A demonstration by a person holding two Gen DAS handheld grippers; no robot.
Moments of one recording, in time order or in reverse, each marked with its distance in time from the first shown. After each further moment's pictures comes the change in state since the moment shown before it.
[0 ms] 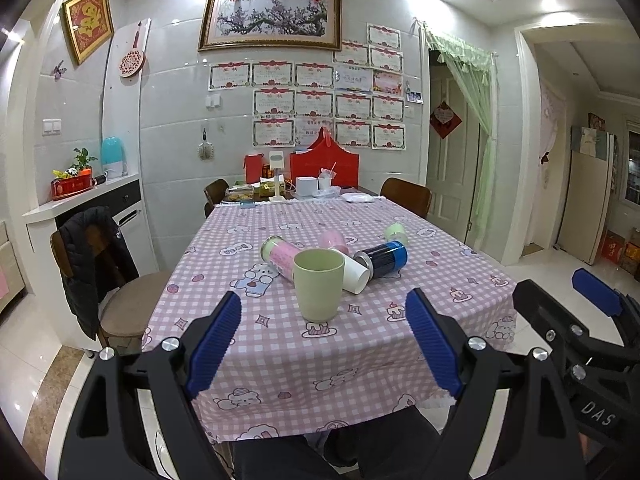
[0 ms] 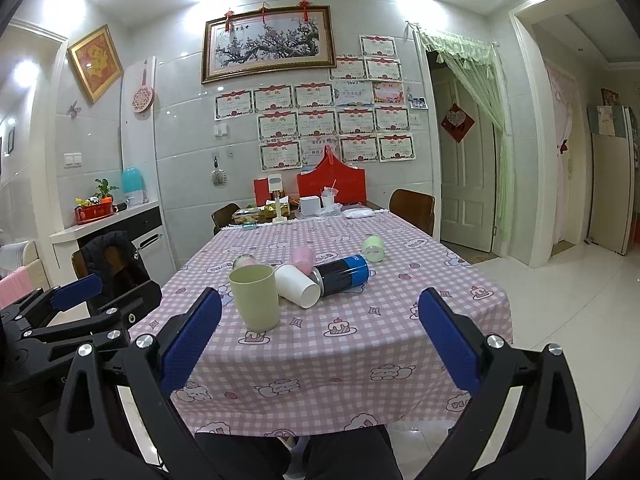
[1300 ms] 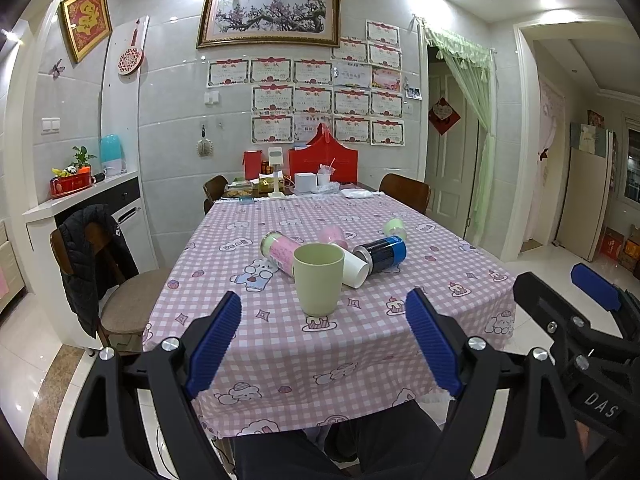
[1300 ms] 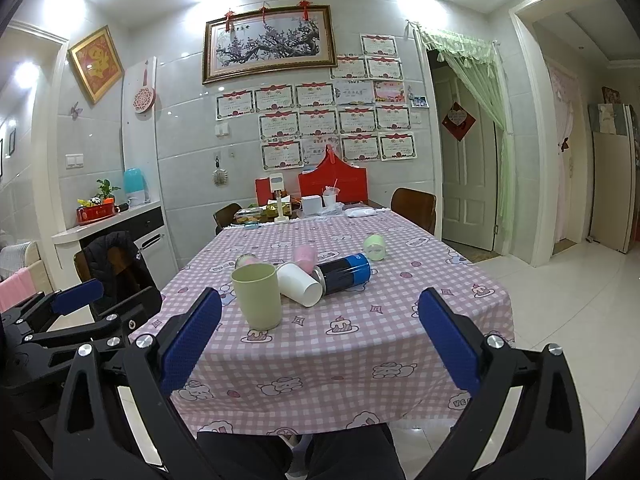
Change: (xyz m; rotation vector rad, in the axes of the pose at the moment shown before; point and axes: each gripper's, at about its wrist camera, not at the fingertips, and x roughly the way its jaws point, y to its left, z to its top) left arm -0.001 -0.002 -0.001 0.004 0.013 -0.005; right arm -0.004 0.004 0.003 0.002 0.001 0.004
